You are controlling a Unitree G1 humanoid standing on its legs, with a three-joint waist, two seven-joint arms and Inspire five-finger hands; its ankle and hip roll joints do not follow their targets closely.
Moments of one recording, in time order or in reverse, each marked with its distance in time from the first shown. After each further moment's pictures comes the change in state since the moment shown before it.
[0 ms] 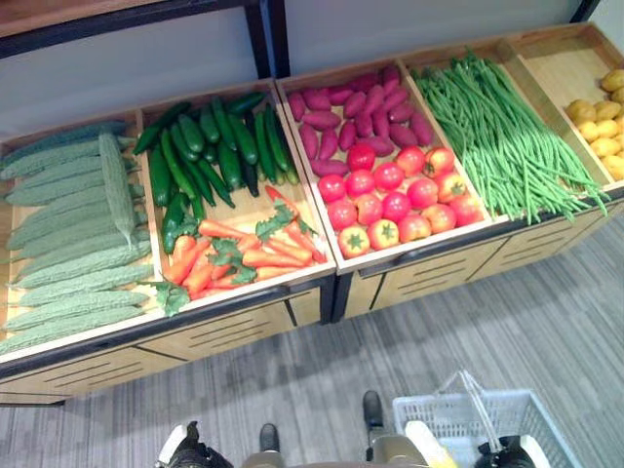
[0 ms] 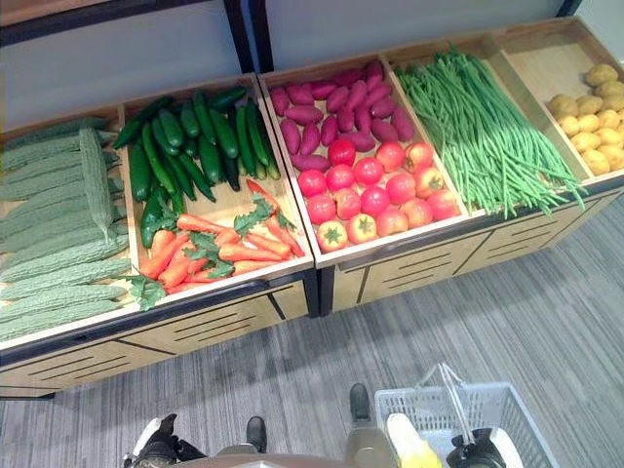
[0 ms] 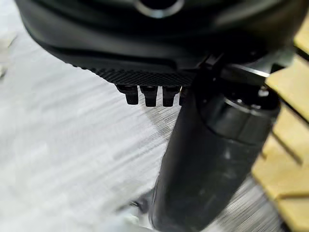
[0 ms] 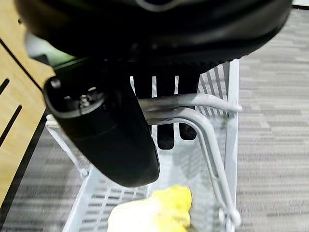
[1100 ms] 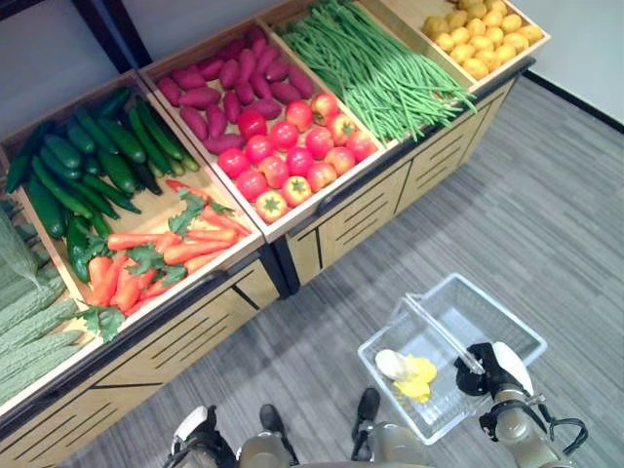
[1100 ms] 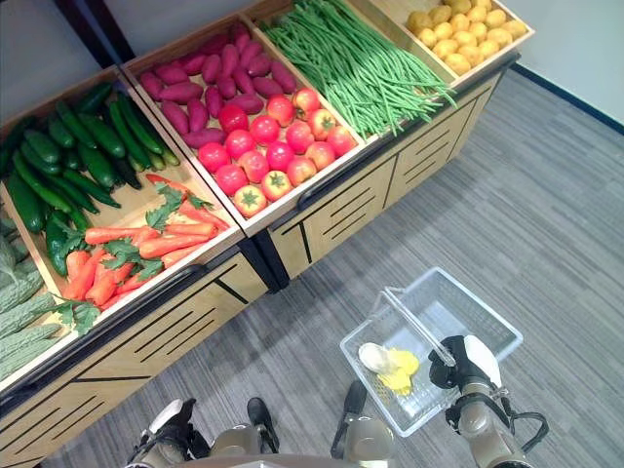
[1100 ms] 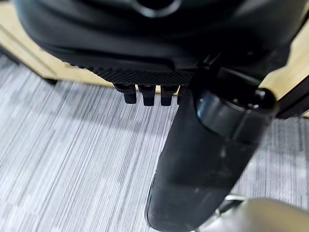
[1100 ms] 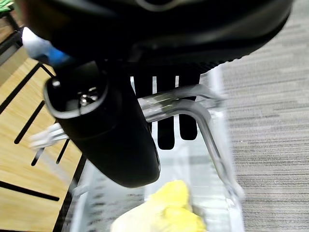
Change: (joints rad) left arm -0.031 0.030 -0.247 -0.037 0.324 0.062 -0.057; right arm 0.069 -0.128 0.108 -0.629 -0.118 -0.008 0.072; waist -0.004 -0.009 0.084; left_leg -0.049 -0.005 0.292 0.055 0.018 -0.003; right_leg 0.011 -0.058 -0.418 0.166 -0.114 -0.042
